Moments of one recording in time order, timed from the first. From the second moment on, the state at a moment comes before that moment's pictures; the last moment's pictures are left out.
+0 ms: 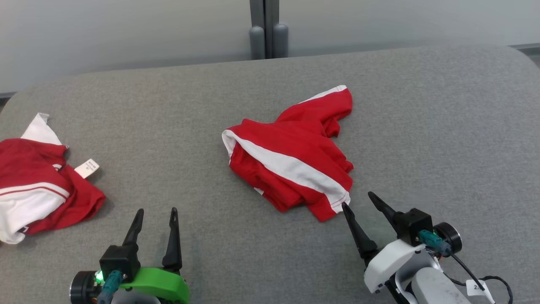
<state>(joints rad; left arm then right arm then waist) -0.04 0.05 -0.09 0.31 -0.16 -0.08 -0.26 -0.22 -0.05 0.24 0.46 0.14 0.13 -0.26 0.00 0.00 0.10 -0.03</state>
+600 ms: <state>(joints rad) -0.08 0.05 -0.11 0.32 -0.16 -0.08 -0.26 -0.27 -0.05 0.20 0.57 0.16 0.13 -0.26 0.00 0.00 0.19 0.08</state>
